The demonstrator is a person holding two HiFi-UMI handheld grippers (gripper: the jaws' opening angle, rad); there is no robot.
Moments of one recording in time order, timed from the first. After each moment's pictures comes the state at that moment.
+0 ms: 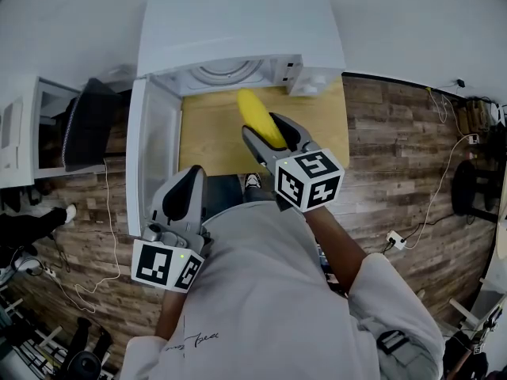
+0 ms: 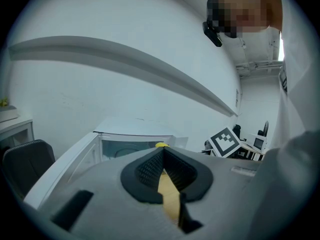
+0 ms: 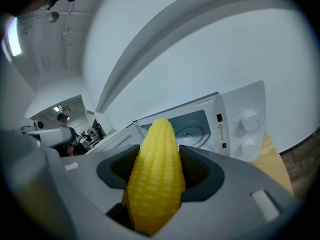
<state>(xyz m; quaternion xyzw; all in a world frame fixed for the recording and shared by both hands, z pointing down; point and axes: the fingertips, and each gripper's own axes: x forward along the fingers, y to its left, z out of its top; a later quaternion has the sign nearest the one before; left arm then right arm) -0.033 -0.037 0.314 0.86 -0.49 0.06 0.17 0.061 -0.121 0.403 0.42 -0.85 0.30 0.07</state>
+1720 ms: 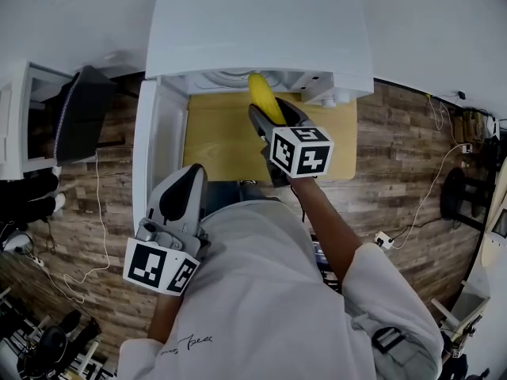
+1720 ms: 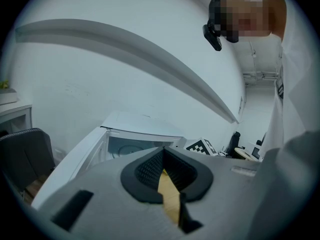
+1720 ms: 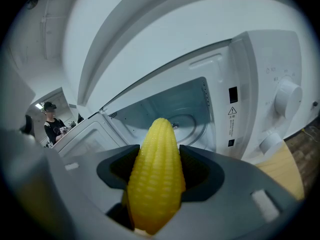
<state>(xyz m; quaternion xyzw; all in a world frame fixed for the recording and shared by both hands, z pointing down) -0.076 -0.084 0.329 0.85 -0.48 0.04 0.22 0.033 -0.209 0.482 0.46 -0.81 0.34 0.14</state>
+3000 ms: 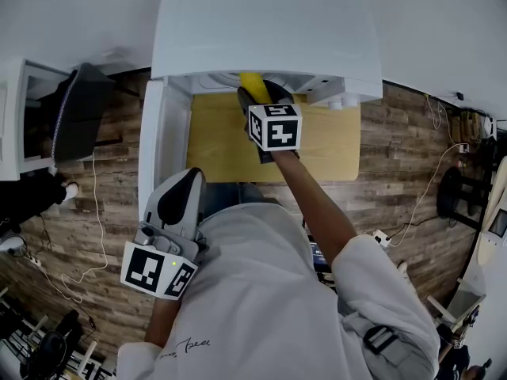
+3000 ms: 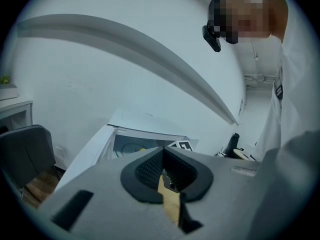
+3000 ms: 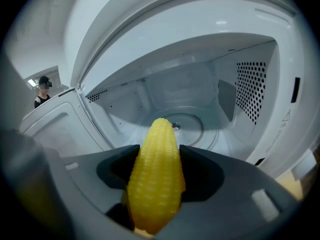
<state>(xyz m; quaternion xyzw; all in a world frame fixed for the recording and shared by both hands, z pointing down) -0.099 -0.088 0.336 0.85 -0.47 0.04 0.24 -0.008 -0.264 0.527 0.49 -0.80 0.28 0.21</state>
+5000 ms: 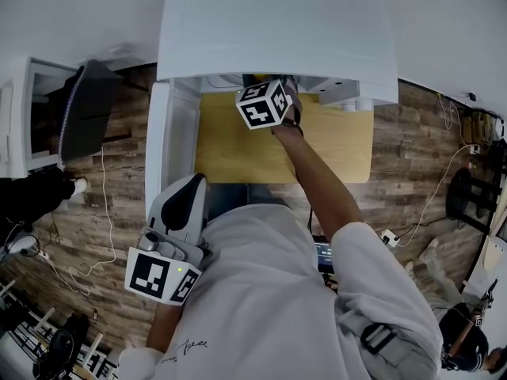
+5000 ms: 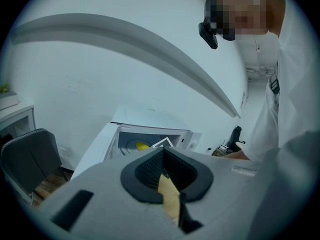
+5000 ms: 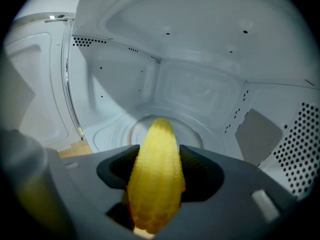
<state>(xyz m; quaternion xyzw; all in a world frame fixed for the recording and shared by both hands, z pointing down) -0.106 -0.092 0.346 0.84 -0.47 0.08 0.24 -0.023 -0.333 0.561 0.49 -0.79 0.07 0.35</state>
